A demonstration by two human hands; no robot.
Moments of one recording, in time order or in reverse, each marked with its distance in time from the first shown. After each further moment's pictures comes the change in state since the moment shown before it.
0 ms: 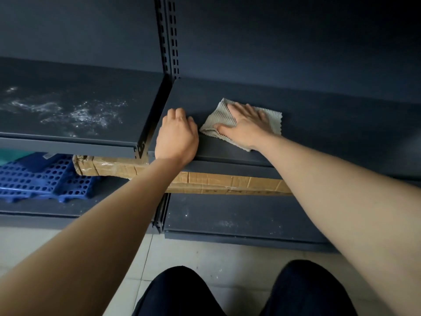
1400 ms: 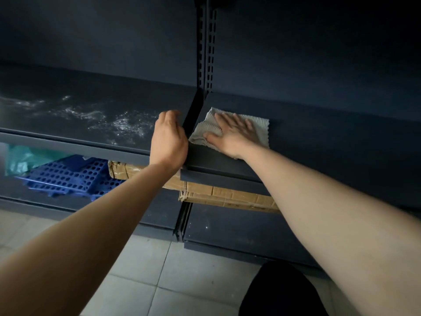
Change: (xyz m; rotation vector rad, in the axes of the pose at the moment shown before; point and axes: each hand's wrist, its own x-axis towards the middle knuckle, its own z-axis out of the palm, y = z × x) left_hand 0.012 -0.044 -0.055 -0.075 0.168 -0.031; right_hand 0.030 -0.084 0.009 -0.015 -0.023 -0.172
